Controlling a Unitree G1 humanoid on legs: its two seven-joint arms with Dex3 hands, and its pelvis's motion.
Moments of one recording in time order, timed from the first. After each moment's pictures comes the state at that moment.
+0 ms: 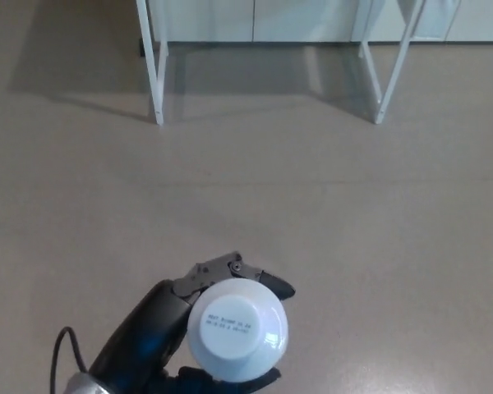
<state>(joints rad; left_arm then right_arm) 0.31 0.34 -0.29 -0.51 0.01 0.11 -0.28 -0.08 -0.46 0.06 1.28 -0.20 -0.24 0.01</state>
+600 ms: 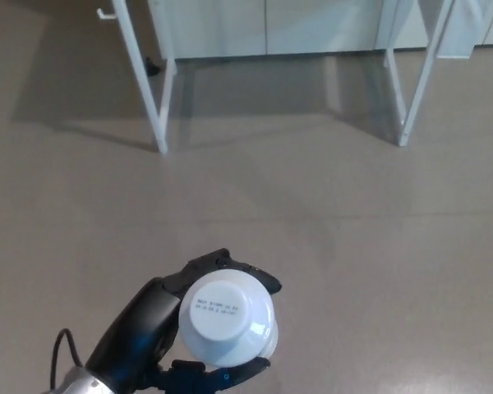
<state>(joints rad) 0.29 0.32 -0.25 -0.43 -0.01 0.11 -0.29 -0.08 -0.49 0.09 1.28 -0.22 -0.24 0.01</state>
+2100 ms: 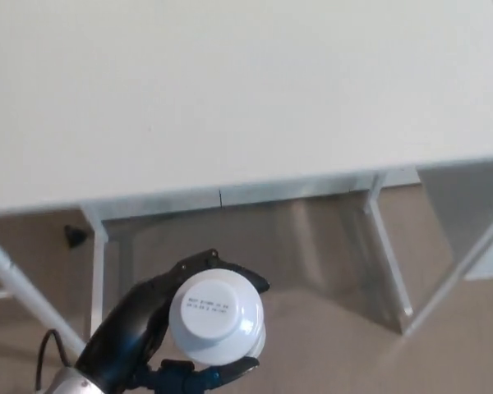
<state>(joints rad) 0.30 0.33 -0.23 -0.43 -0.01 0.10 -0.30 -0.06 -0.48 0.09 1.28 -0.23 -0.24 0.04</state>
